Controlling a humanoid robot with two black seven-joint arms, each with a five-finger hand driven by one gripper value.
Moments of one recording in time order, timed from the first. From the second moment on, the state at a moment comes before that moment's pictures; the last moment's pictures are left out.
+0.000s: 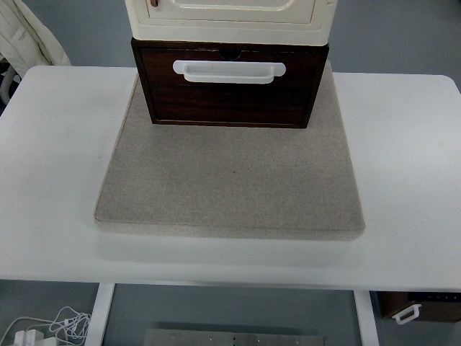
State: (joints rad) left arm -1.48 0.54 -1.41 -0.53 0.33 -0.52 0.23; right arm -0.02 0.00 0.00 0.18 -0.04 0.07 0.03
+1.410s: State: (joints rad) left arm -1.09 0.29 -1.41 -0.30 -0.04 -0.21 0.17; right arm -0.02 0.00 0.00 0.18 -0.04 0.07 0.03
